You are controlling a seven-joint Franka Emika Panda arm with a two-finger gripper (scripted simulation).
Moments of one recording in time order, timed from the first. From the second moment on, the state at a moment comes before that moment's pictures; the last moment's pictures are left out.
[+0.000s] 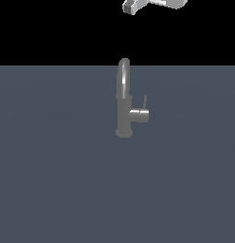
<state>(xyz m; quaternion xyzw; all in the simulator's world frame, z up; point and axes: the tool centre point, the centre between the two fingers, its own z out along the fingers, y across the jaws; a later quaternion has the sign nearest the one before) -0.041 -0.028 0.406 -0.90 0.25 0.25 0.25</state>
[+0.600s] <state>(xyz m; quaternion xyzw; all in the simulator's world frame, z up) 0.019 -0.058 0.355 -0.81 0.34 0.32 0.35</state>
